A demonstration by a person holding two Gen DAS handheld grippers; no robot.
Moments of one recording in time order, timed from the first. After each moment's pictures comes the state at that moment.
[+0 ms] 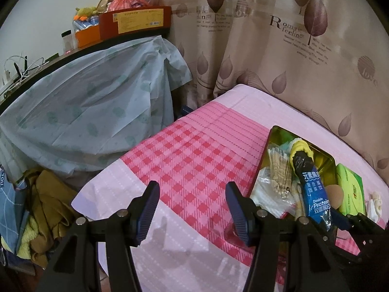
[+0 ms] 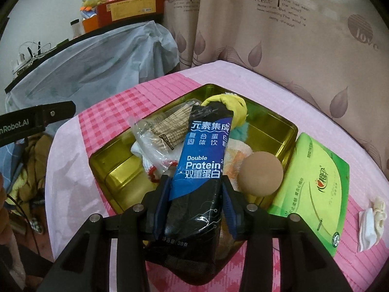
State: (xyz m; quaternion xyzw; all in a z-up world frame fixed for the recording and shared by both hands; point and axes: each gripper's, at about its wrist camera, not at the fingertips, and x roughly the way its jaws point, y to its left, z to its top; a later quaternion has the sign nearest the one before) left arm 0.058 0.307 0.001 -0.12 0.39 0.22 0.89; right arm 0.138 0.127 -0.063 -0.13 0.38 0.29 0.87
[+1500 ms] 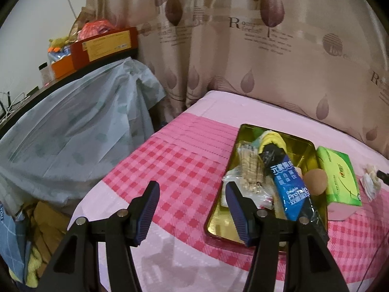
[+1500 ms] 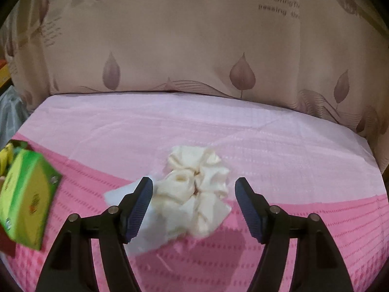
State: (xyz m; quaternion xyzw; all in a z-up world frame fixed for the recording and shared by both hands) left arm 0.065 0.266 0.005 -0.04 0.36 0.16 0.92; right arm 0.250 -0.202 -0.081 0.00 0.40 -0.02 0.92
